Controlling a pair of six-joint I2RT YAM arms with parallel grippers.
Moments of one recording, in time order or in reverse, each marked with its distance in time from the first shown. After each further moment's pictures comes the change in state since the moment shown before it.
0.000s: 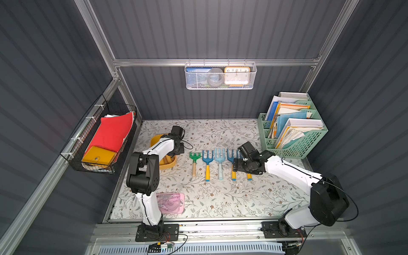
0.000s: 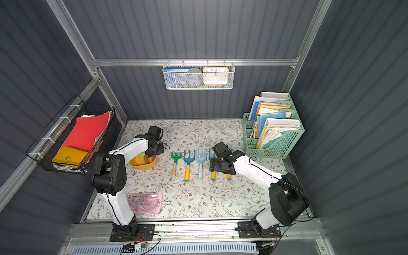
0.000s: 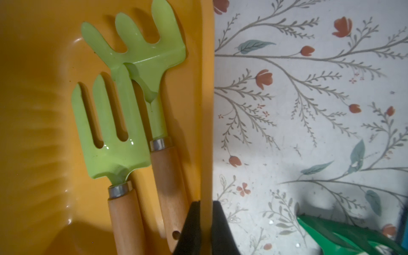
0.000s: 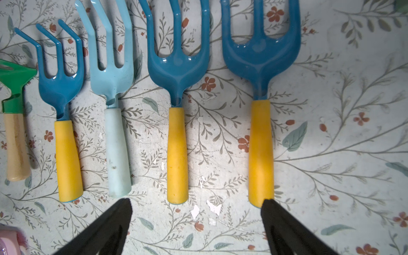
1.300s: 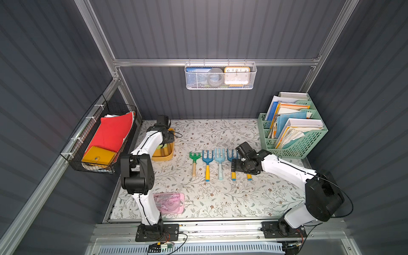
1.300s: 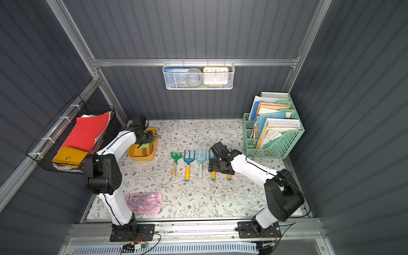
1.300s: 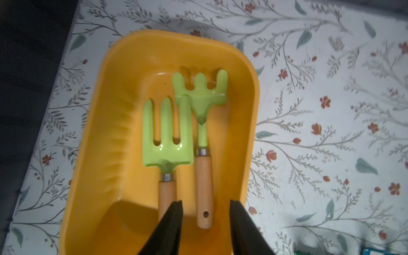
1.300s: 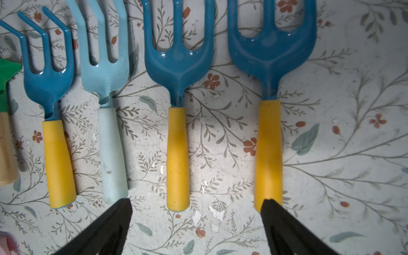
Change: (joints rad) left arm 0.169 -0.019 0.179 0.002 0.097 0.039; right arm 0.007 0.046 0.017 0.003 -0.004 0.000
